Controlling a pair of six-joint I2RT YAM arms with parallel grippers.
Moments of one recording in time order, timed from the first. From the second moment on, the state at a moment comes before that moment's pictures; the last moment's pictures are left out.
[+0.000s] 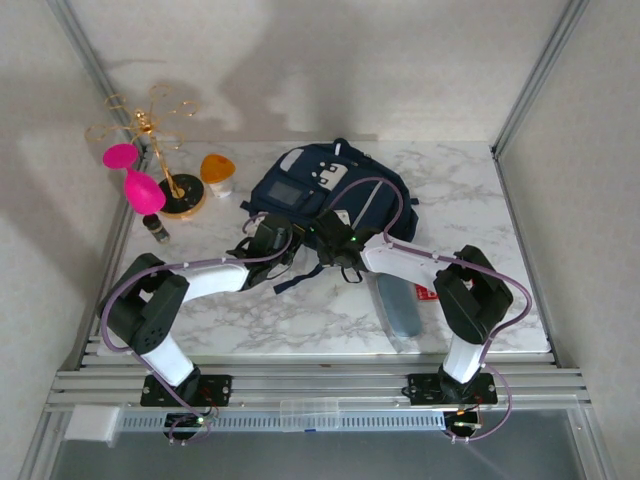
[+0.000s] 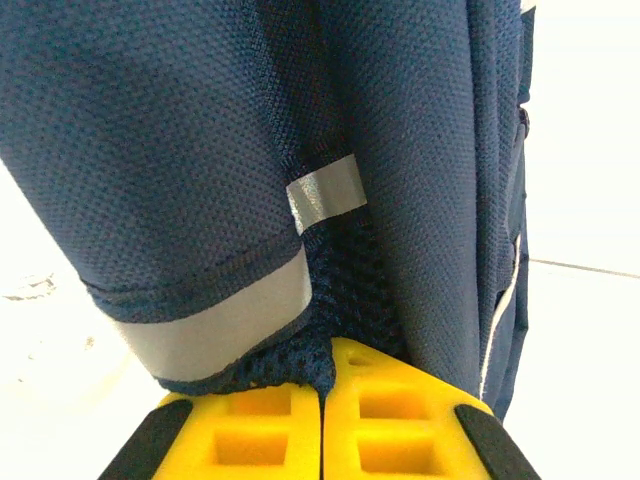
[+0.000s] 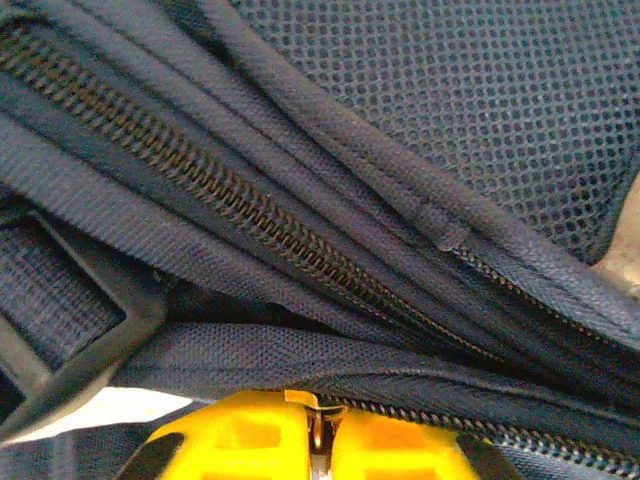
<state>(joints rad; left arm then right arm) -0.59 1.65 0.80 0.27 -0.14 -1.47 0.84 1.76 1.19 -0.48 0.28 0.58</state>
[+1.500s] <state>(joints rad) -0.67 1.73 0.85 0.35 -0.09 -1.57 0.78 1.59 1.10 -0.47 0.10 0.52</state>
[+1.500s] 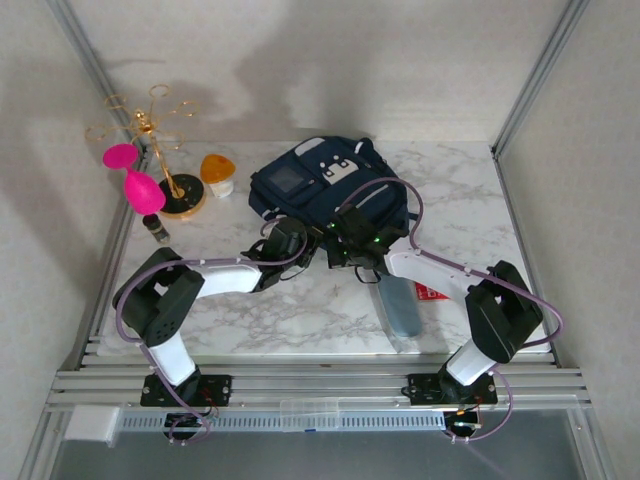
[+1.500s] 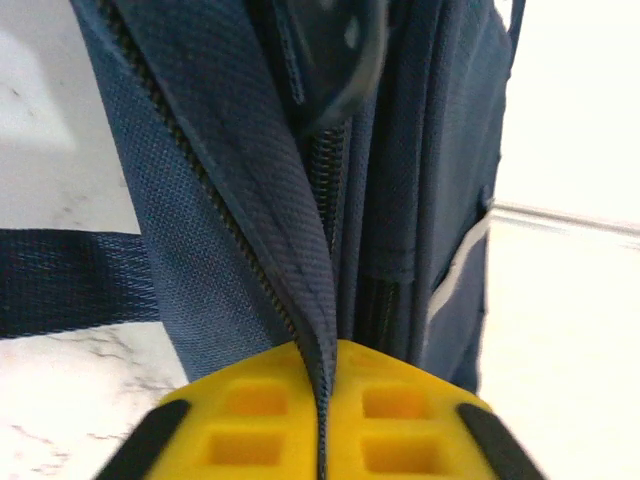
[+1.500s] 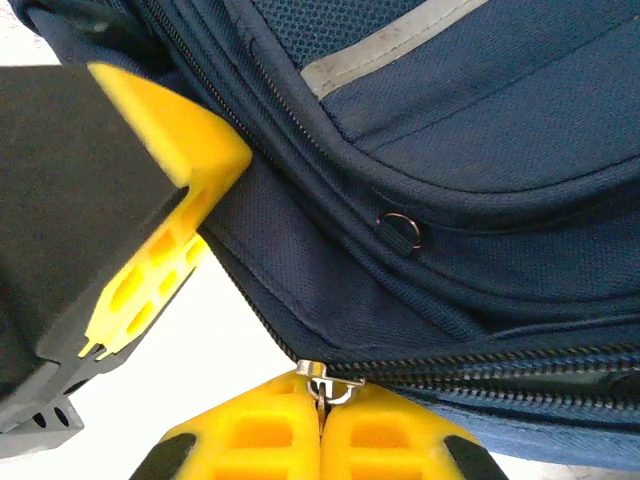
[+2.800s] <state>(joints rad) -0.63 1.68 0.82 0.26 -0.05 -1.70 0.80 1.61 1.11 -0.44 0.18 0.53</state>
